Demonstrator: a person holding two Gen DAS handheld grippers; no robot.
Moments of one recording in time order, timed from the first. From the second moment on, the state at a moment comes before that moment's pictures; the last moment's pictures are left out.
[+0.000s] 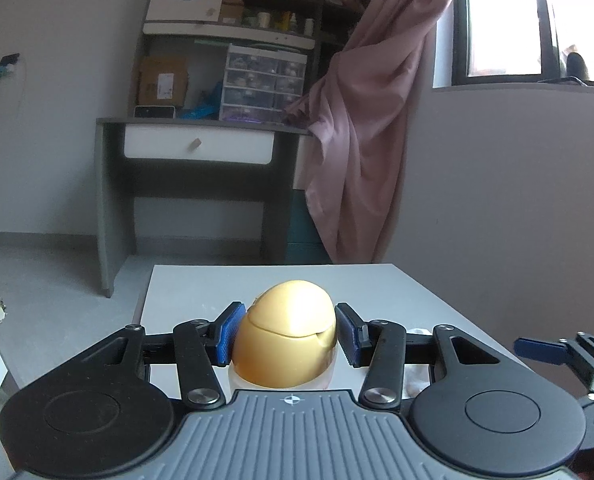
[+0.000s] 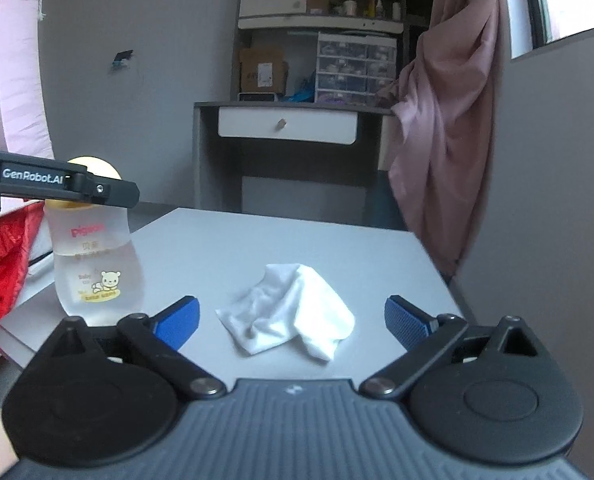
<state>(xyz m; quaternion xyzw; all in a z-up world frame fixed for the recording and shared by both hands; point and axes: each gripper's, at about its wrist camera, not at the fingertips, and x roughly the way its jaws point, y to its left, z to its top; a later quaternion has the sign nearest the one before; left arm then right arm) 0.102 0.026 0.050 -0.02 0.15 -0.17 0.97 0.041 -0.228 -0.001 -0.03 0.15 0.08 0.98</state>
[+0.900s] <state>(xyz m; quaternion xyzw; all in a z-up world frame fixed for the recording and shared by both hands) 0.111 0.015 0.053 -0.02 0.16 -0.16 0.97 0.107 -0.241 -0.025 0.02 0.23 0.12 0.97</state>
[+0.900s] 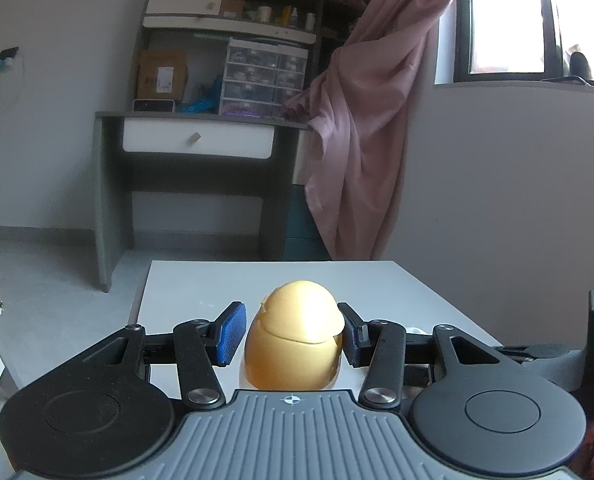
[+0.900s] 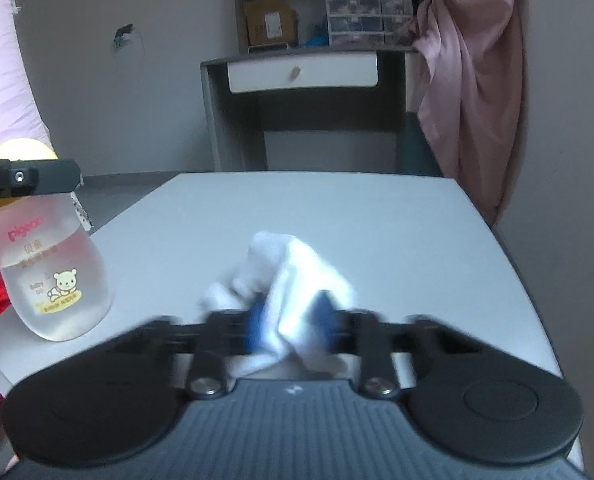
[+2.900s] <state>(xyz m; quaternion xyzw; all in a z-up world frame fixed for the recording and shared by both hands) 0.116 0.017 0.035 -0.03 0.16 -0.19 0.97 0.055 -0.171 -0.021 0.11 0.22 0.34 0.91</state>
